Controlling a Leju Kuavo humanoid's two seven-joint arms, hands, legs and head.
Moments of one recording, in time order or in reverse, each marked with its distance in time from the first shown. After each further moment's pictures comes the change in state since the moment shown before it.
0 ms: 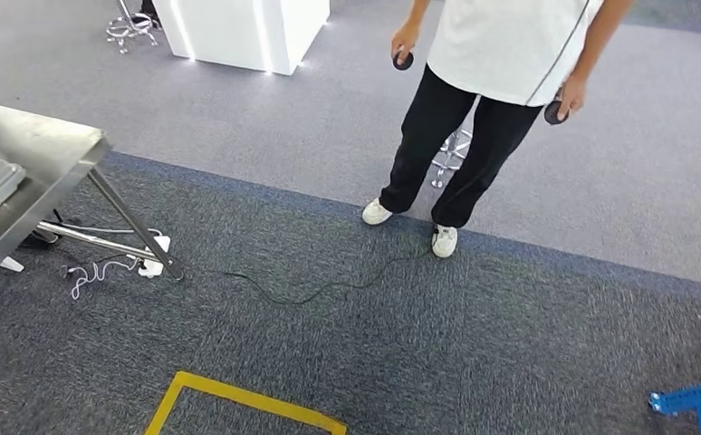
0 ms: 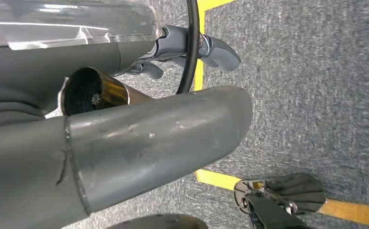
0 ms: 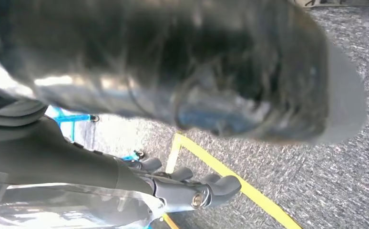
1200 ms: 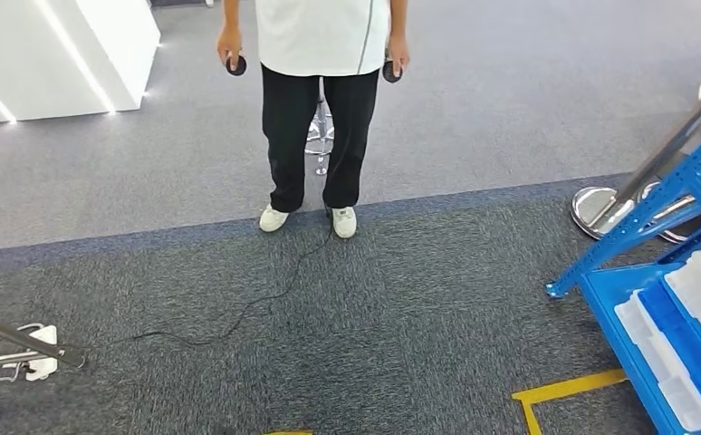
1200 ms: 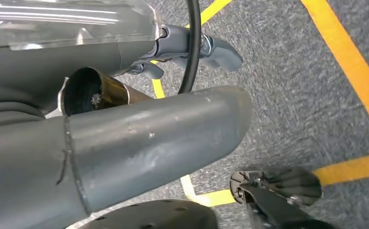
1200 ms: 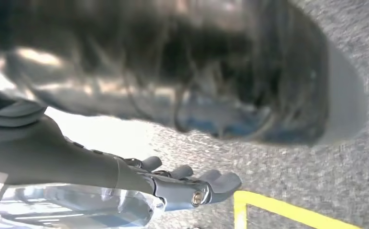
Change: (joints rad) left arm -0.003 -0.011 0.009 0.000 -0.011 0.000 0.014; right arm 0.006 -0.009 -0.031 -0.001 0.012 0.001 0.023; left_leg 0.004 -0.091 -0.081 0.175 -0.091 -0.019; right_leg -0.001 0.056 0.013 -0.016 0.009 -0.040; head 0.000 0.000
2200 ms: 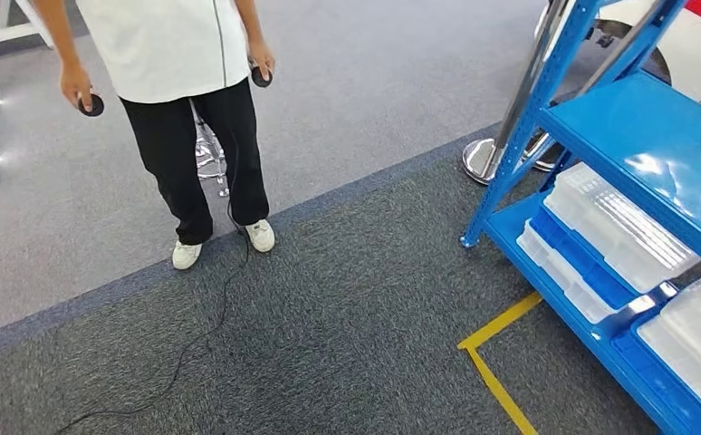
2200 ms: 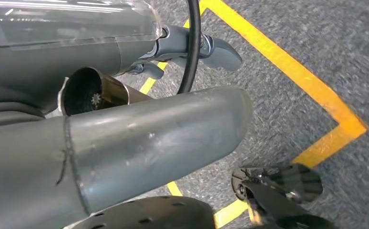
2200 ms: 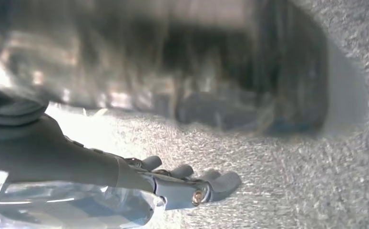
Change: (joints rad) left arm -0.003 -0.004 0.013 0.000 -0.006 -0.004 0.006; right arm -0.002 0.003 -0.020 0.000 0.010 0.001 -0.009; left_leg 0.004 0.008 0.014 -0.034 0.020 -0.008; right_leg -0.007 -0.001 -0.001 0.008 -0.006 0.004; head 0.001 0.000
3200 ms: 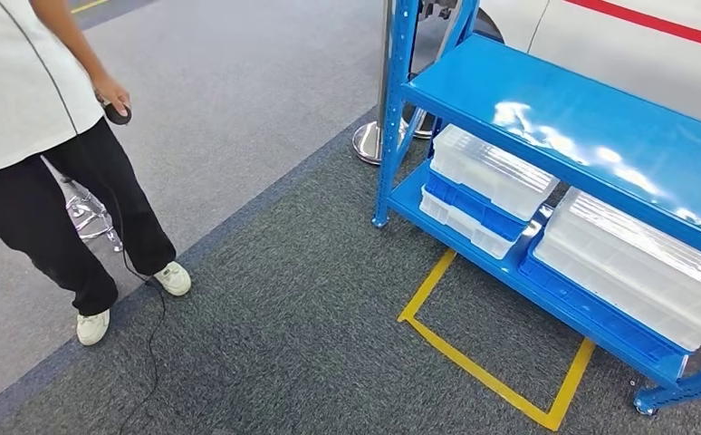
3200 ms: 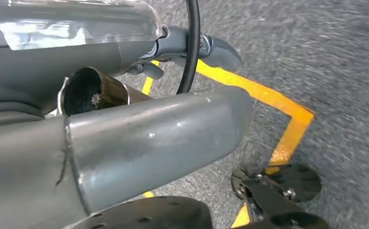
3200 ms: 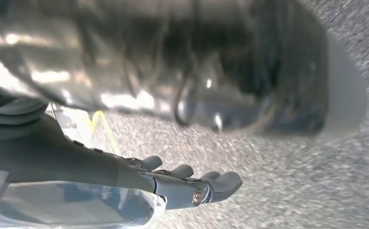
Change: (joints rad) left arm -0.001 0.002 0.007 0.000 0.003 -0.012 -0.009; right arm -0.003 0.001 -0.014 0.000 0.028 0.001 -0.004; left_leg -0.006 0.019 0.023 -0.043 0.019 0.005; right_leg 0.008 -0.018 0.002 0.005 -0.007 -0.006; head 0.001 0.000
